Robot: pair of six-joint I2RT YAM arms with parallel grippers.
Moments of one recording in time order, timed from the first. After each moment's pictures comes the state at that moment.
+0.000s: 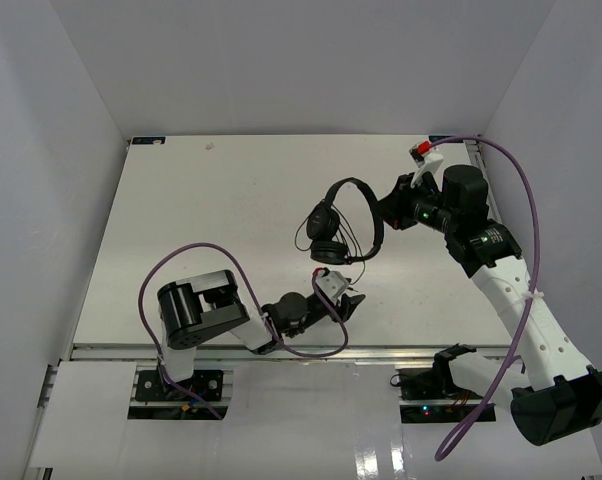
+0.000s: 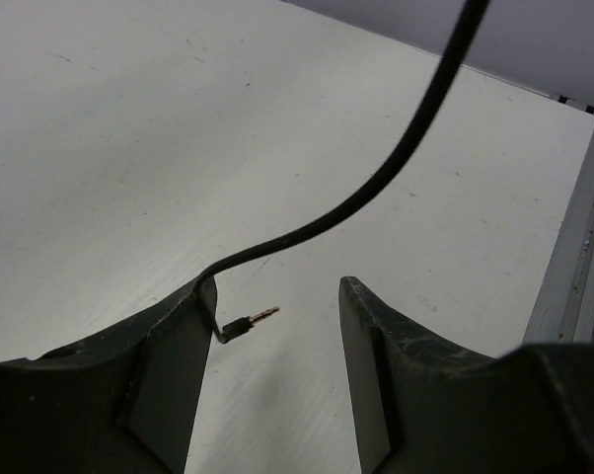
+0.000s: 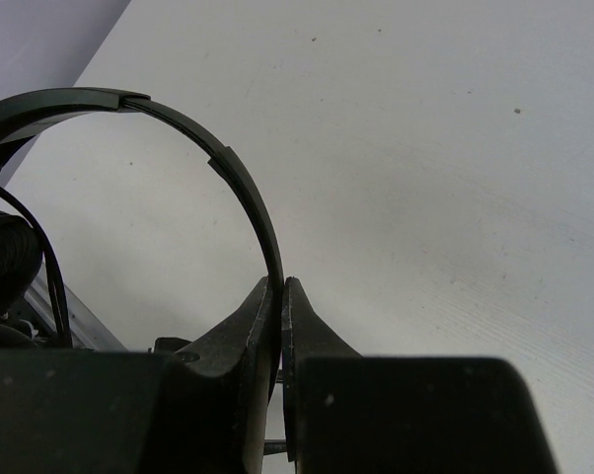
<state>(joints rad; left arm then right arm) -1.20 1.88 0.54 1.37 -0.21 -0.06 0.34 1.05 1.10 -0.41 -0.42 0.23</state>
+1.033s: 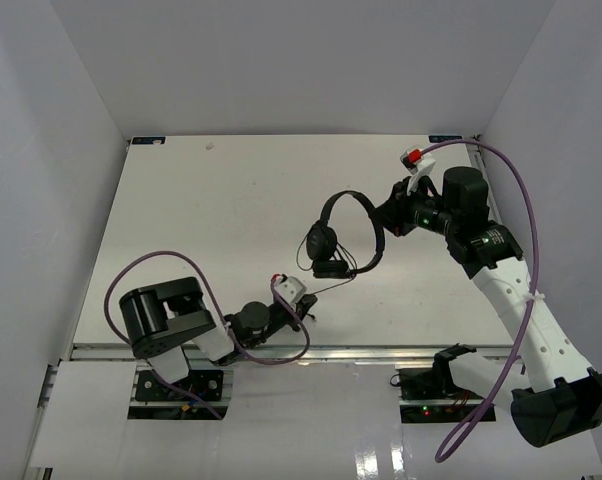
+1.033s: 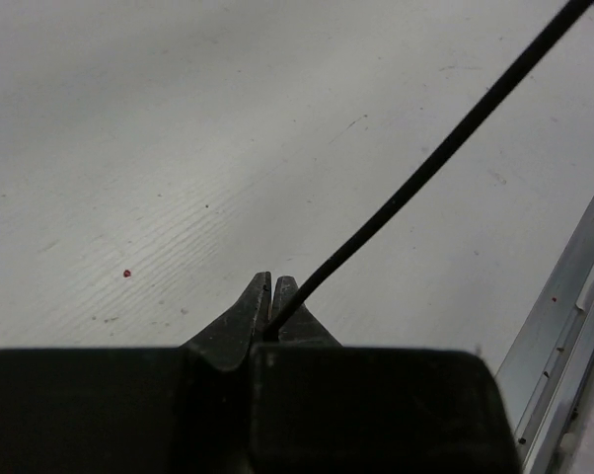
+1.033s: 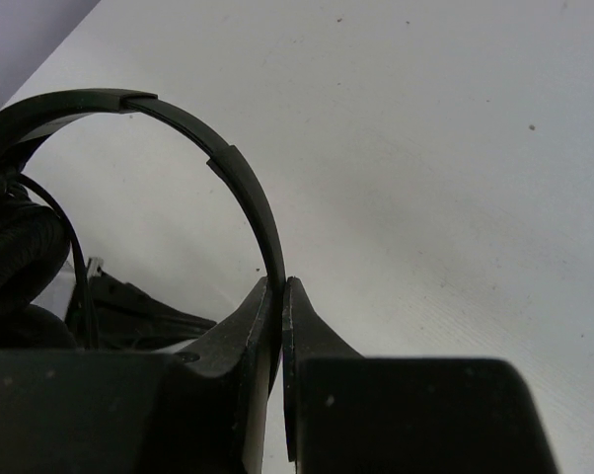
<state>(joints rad) -1.13 1.69 0.20 1.38 -0.24 -0.14 0.34 1.04 1.10 -0.44 -0.52 0.07</state>
